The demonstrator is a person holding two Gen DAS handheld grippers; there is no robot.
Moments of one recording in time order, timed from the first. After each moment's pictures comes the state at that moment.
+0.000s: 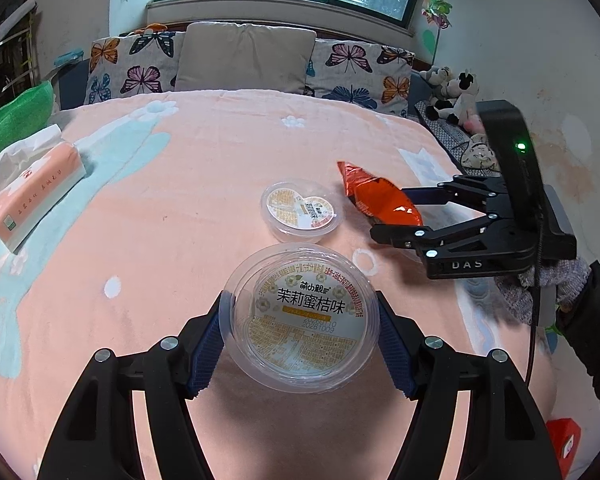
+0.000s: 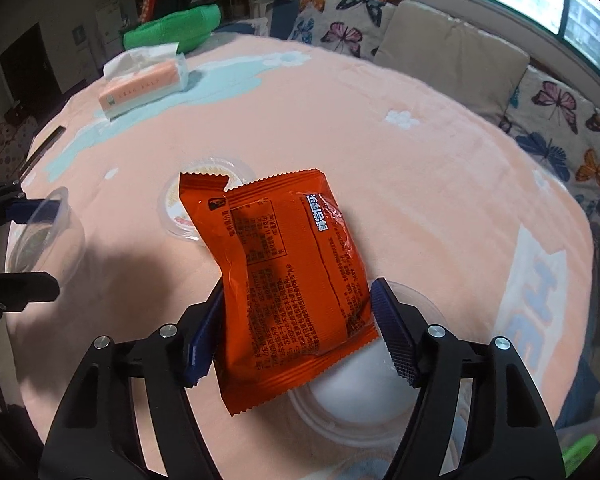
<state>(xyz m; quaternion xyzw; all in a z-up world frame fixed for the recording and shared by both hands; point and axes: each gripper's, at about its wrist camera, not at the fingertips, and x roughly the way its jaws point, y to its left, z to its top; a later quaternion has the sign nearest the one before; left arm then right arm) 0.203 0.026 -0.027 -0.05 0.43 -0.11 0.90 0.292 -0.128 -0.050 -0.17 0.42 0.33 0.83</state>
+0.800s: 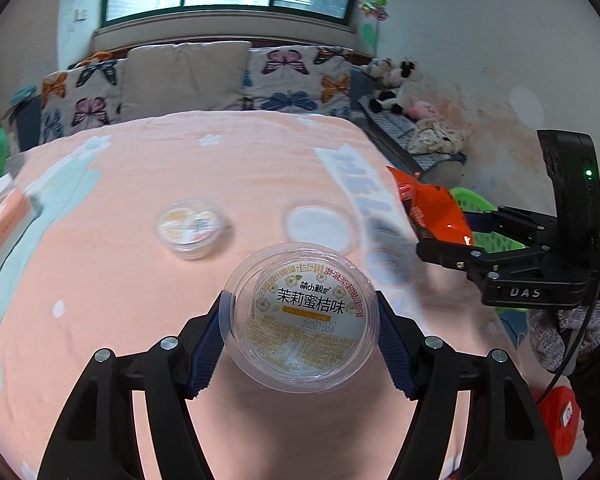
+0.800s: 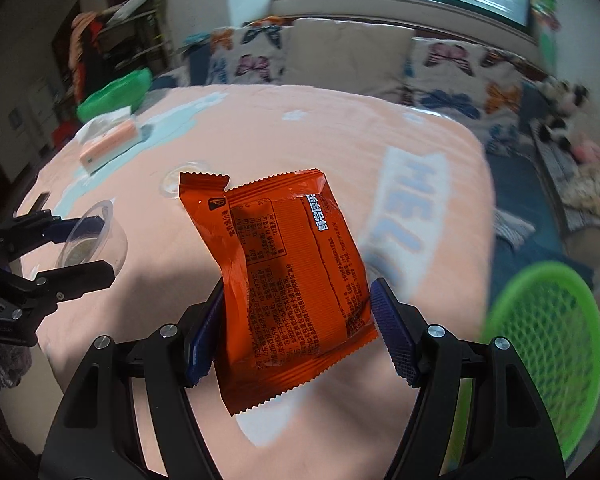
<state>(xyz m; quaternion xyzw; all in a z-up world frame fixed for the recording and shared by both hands) 0.180 -0.048 -0.001 -0.01 0.41 -0.19 0.89 0.188 -0.241 -0.003 -0.05 0.41 0.20 0.89</state>
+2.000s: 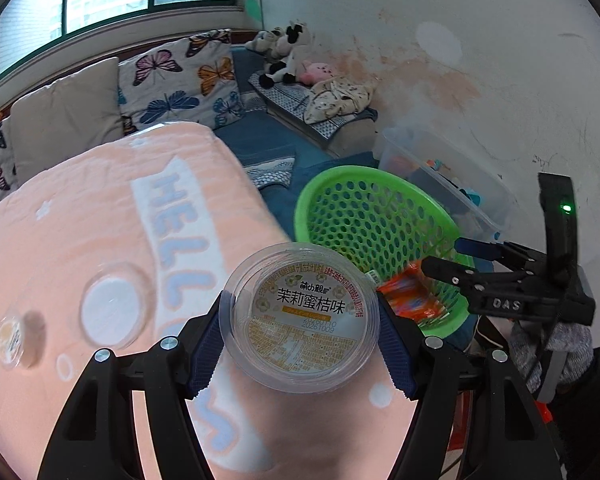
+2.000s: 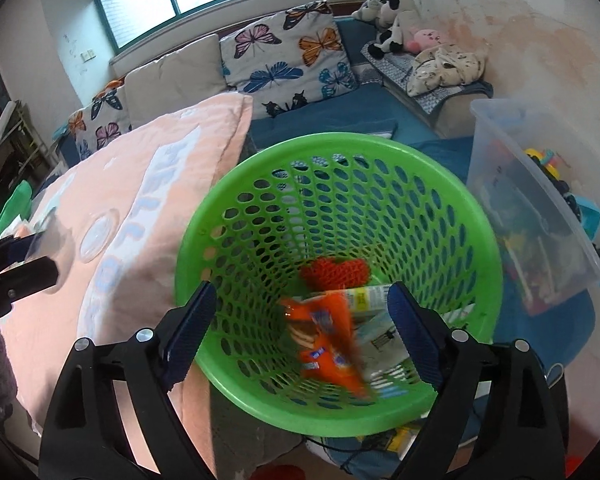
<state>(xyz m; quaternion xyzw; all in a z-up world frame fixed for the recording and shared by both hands) 0.205 -0.257 0.007 0.07 0.41 -0.33 0.85 0.117 -0.468 -0.032 0.11 0.41 -0.02 0.90</state>
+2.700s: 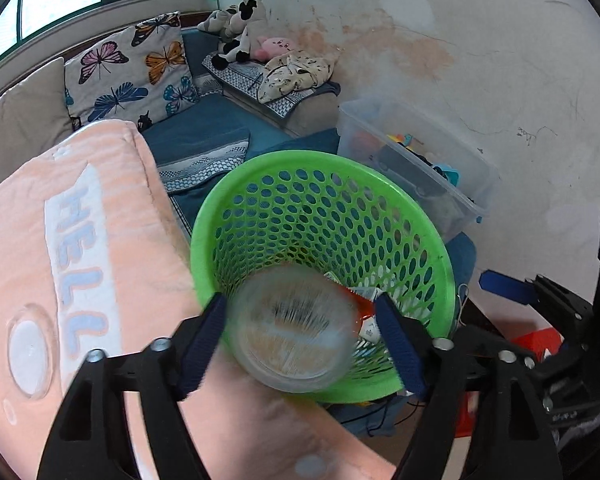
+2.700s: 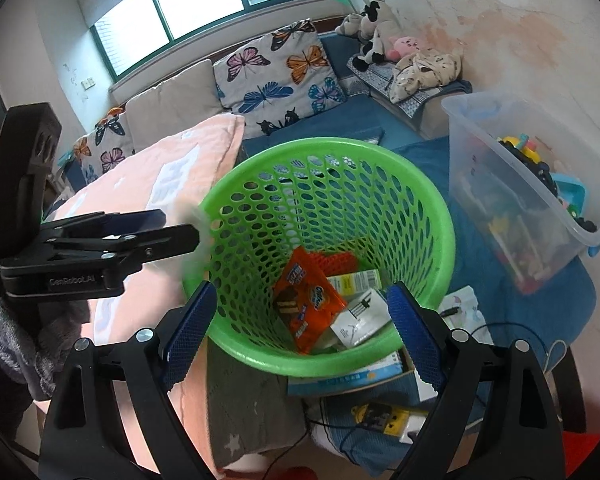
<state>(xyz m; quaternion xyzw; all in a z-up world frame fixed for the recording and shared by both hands) 0.215 -0.348 -0.018 0.10 0.44 -0.37 0.81 0.060 -0.488 -0.021 0.15 0.38 -0.03 0.91</state>
